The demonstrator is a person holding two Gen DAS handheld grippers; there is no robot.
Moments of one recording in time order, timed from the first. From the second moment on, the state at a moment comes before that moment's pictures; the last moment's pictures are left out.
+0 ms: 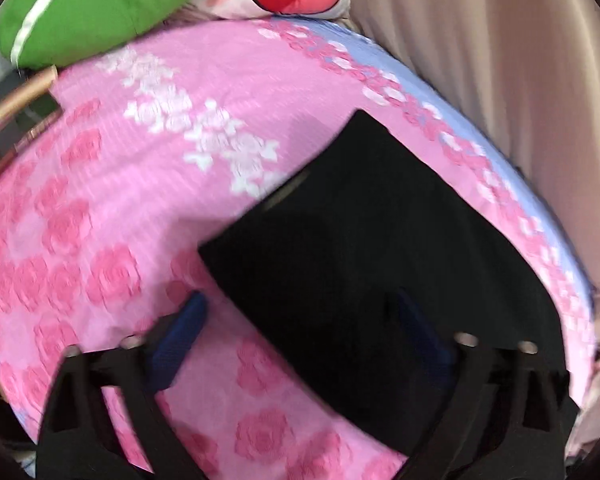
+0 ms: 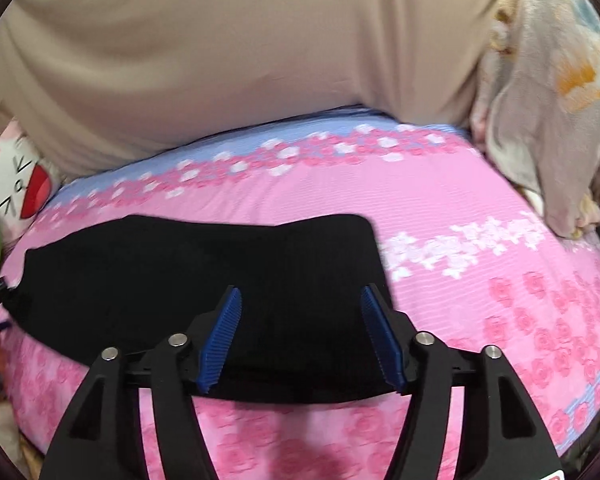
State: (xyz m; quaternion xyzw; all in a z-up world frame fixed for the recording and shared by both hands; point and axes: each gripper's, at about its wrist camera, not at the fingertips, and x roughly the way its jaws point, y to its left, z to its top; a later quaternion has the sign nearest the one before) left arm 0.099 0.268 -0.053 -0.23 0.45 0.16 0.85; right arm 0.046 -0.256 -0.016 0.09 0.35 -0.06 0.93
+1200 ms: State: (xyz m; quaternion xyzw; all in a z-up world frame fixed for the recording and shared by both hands) left arm 0.031 0.102 0.028 0.03 0.39 0.06 0.92; right arm 0.122 -0.173 -0.050 0.20 0.42 0.18 0.86
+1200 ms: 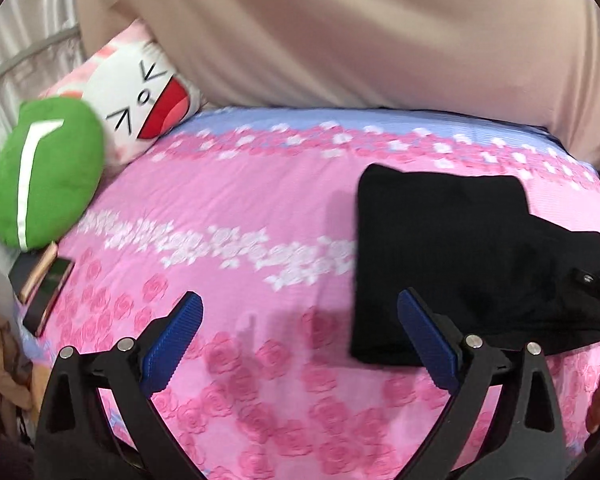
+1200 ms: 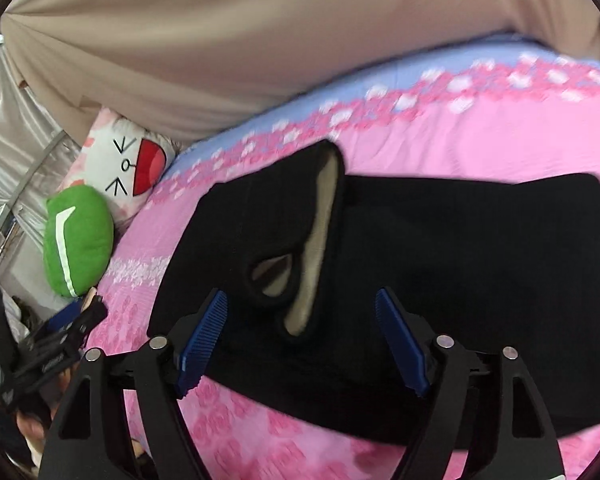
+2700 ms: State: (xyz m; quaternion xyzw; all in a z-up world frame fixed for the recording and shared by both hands) left arm 0.113 -0.002 -0.048 -0.13 0.52 -0.17 0.83; right arm 0.065 -0.331 -0.084 0.28 0.41 0.00 0.87
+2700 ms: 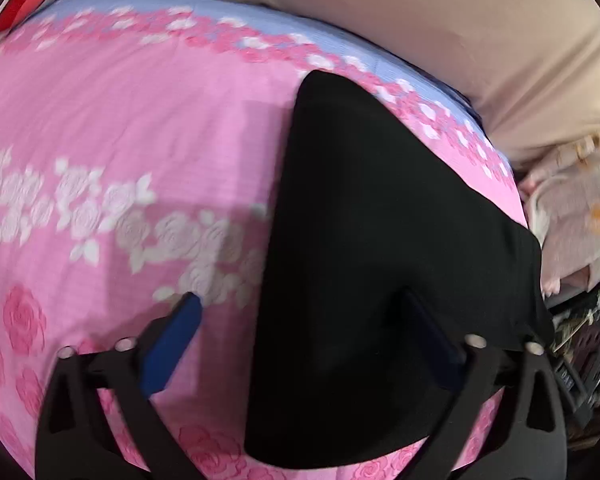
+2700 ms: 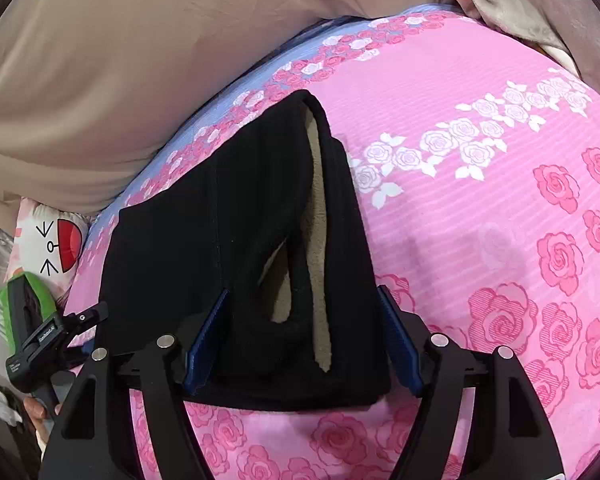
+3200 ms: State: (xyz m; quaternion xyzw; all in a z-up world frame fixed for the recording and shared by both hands) left arm 0.030 0.079 0.009 0.01 0.47 -0.06 0.88; right arm 0.035 -0.233 -0.046 0.18 0.43 0.08 0.88
